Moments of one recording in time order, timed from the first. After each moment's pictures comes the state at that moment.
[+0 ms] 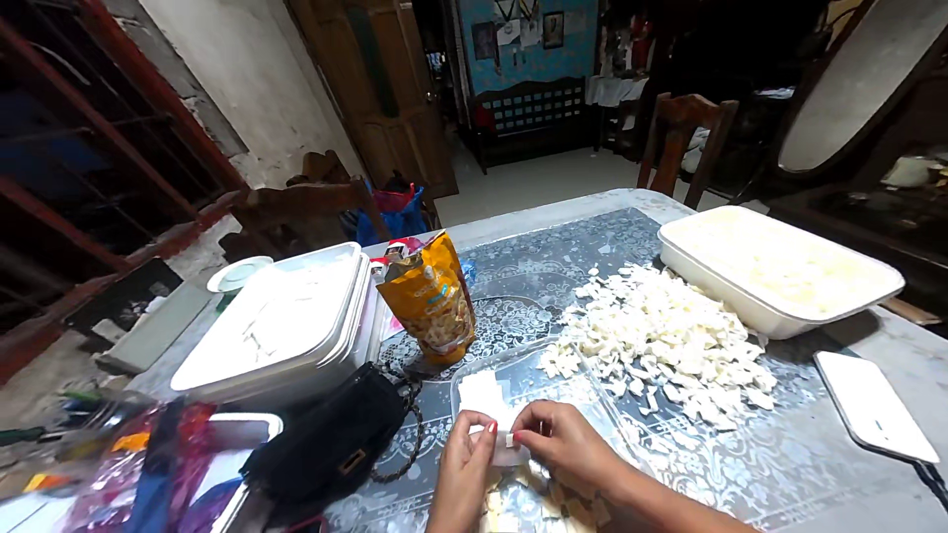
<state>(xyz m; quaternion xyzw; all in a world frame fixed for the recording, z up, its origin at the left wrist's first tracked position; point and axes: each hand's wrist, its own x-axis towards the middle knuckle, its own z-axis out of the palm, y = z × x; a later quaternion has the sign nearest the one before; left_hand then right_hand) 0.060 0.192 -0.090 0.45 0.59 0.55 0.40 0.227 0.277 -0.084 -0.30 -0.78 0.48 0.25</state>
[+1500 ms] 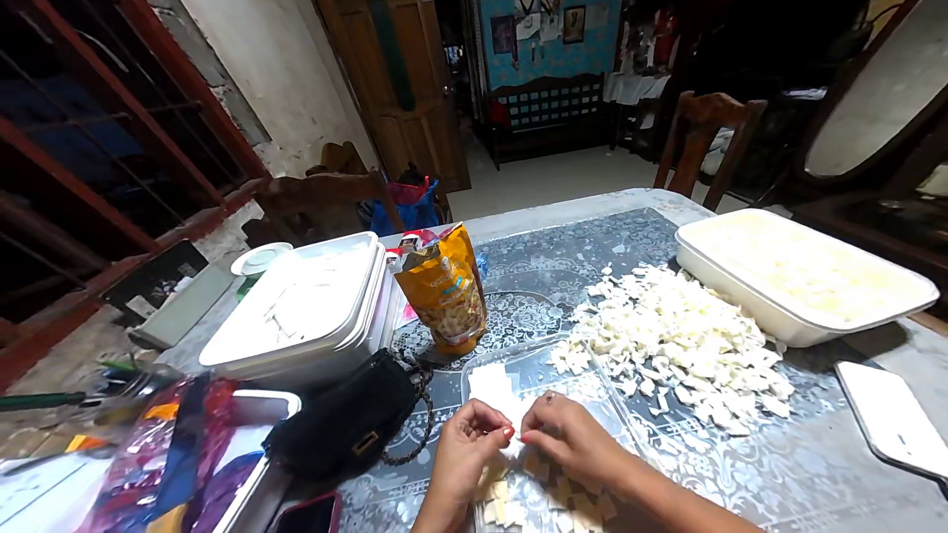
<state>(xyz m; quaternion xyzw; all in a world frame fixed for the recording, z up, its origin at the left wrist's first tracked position) 0.049 0.196 -0.092 0.43 0.51 0.61 0.43 0.230 0.281 -0.092 -0.20 -0.87 0.36 0.28</state>
